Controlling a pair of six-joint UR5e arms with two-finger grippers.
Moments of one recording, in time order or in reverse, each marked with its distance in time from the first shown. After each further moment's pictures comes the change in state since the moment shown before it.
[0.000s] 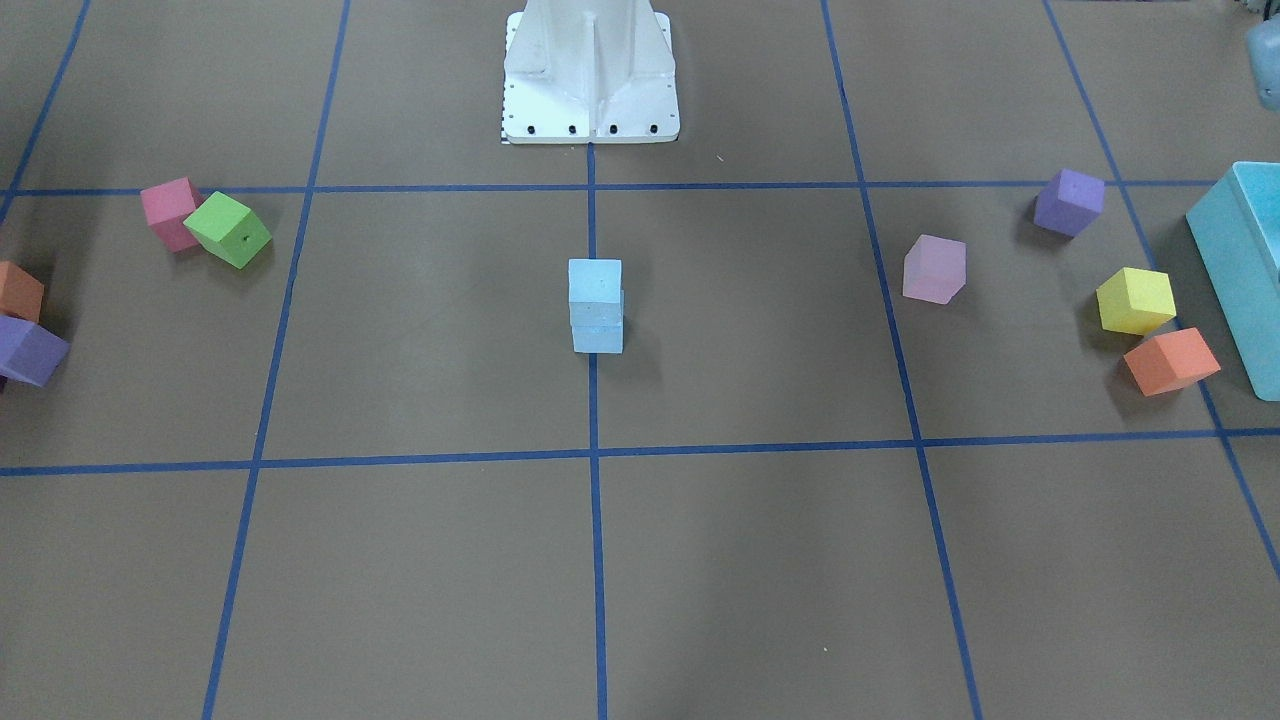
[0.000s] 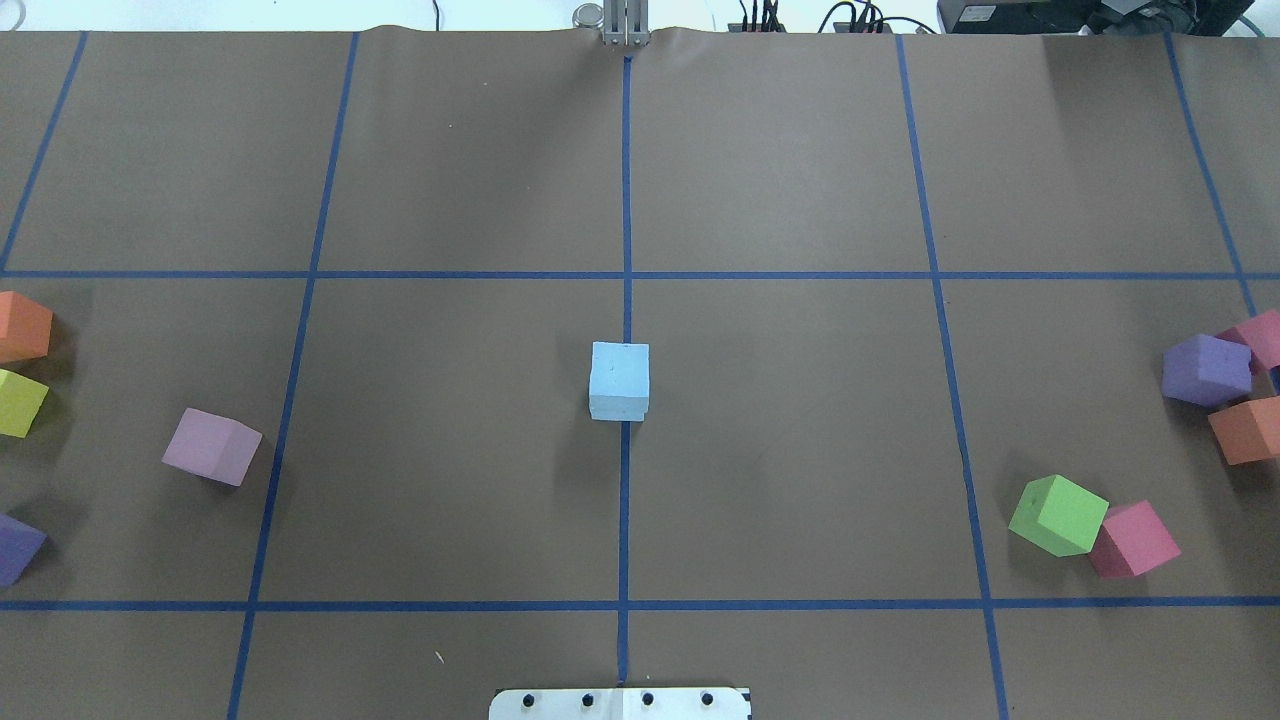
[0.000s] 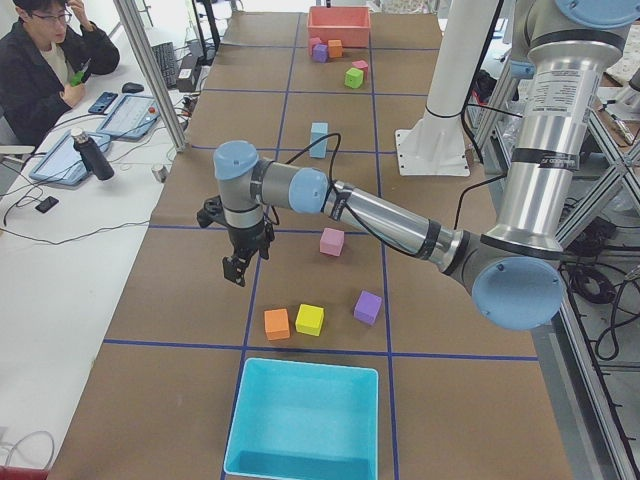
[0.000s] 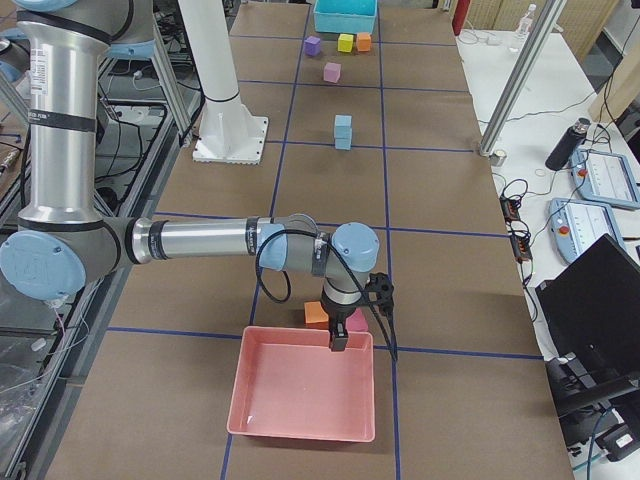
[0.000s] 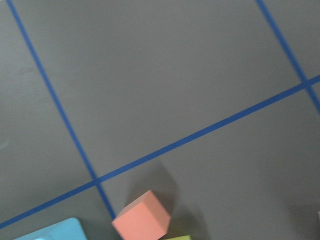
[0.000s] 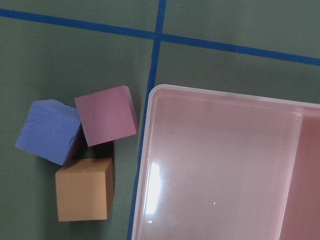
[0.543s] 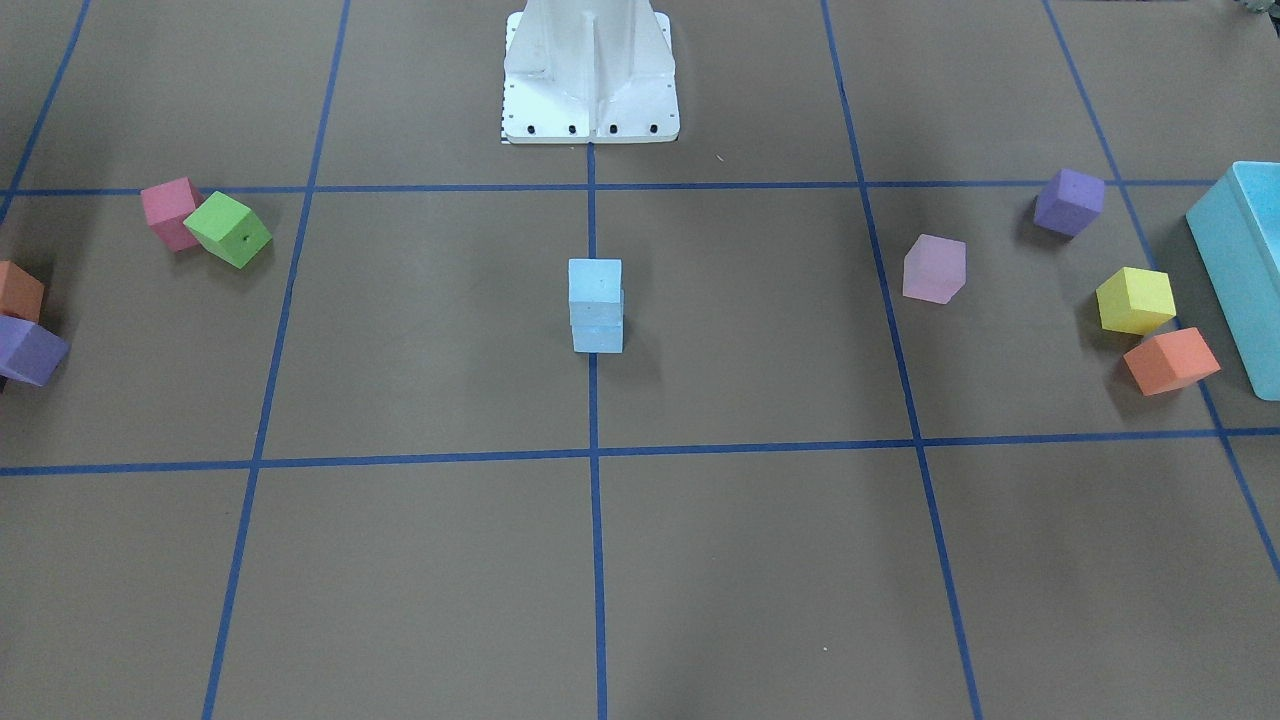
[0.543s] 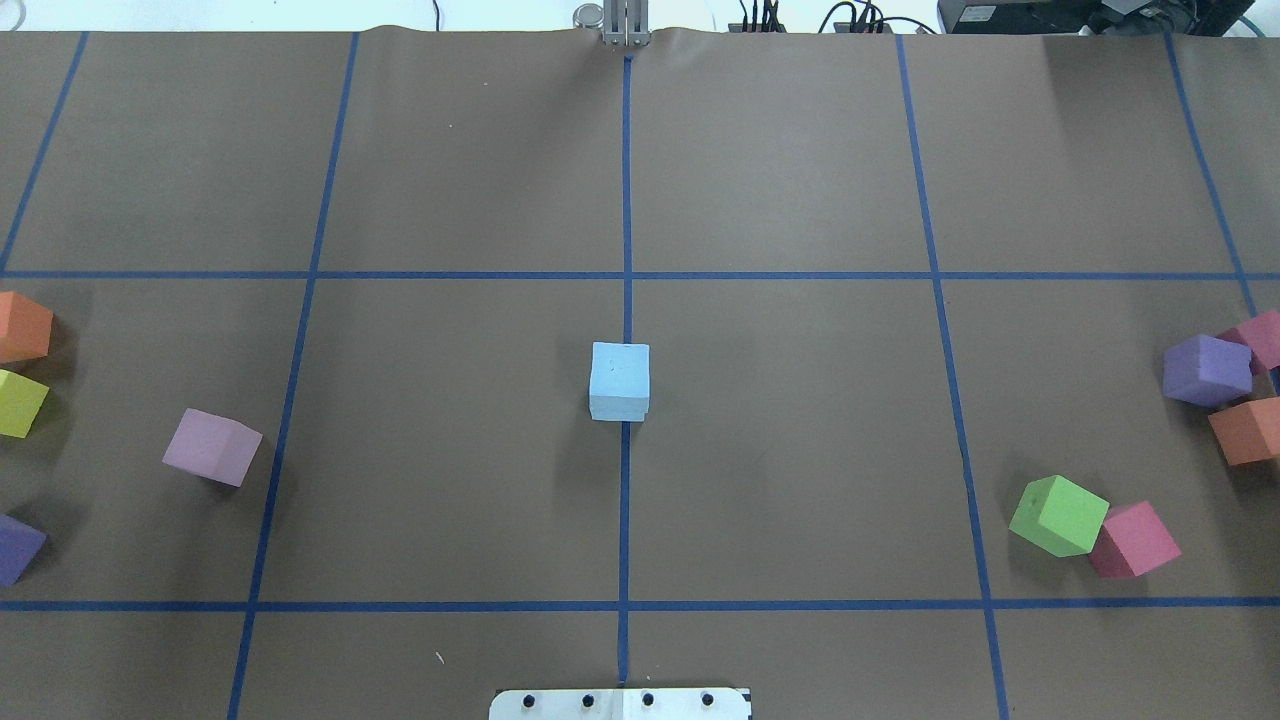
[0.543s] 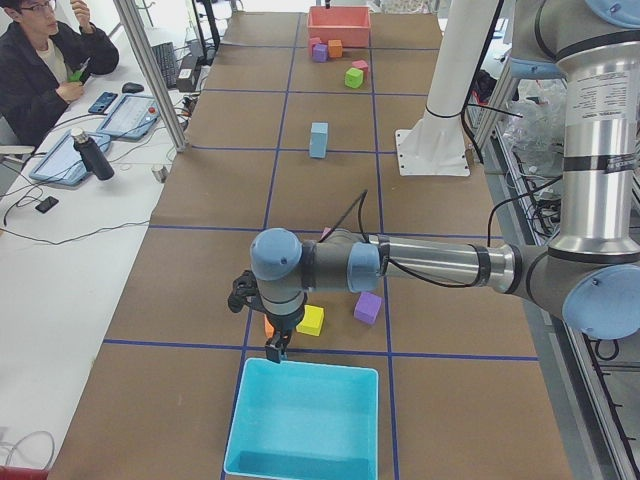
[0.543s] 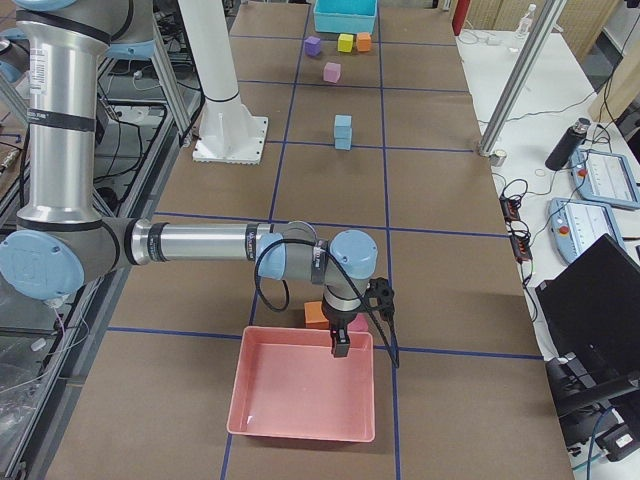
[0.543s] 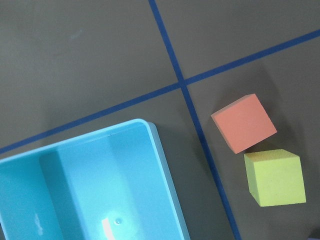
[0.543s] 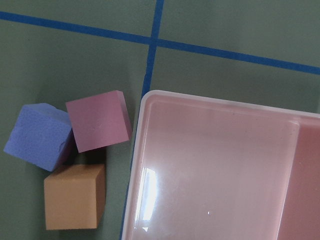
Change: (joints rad) left arm -0.160 0.232 0.051 -0.132 -0.163 0.046; right arm 0.001 -0.004 -0.039 0.070 0.000 0.000
